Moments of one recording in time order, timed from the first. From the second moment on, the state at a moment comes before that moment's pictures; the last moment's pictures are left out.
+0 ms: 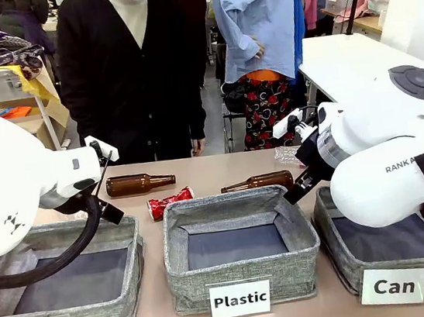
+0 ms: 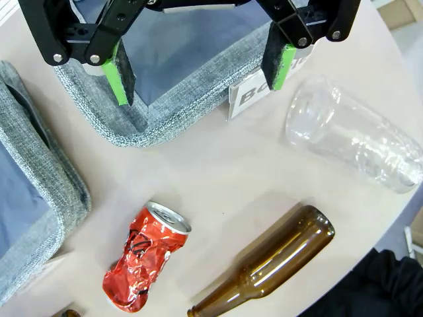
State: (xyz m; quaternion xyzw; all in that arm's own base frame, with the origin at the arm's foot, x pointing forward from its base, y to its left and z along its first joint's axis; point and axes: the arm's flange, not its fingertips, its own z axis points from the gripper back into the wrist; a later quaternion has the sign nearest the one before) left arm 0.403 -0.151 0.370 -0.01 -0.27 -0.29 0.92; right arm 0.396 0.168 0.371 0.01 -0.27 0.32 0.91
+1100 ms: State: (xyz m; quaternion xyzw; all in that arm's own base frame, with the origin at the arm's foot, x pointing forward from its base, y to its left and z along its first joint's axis) left arm 0.403 -0.151 0.370 -0.01 -0.27 -0.29 0.92; right arm 0.396 0.168 0.371 0.01 -0.27 0.32 0.91
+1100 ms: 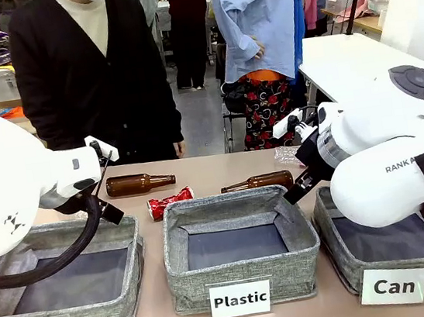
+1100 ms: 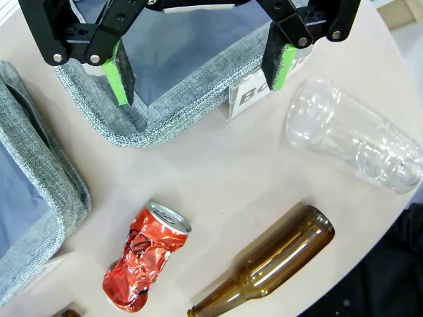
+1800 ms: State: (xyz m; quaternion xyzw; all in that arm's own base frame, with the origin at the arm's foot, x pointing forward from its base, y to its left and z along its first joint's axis) left arm 0.341 -0.178 0.468 -0.18 -0.24 -0.30 0.91; right arm 0.349 0.143 0.478 0.17 -0.25 0.22 0.93
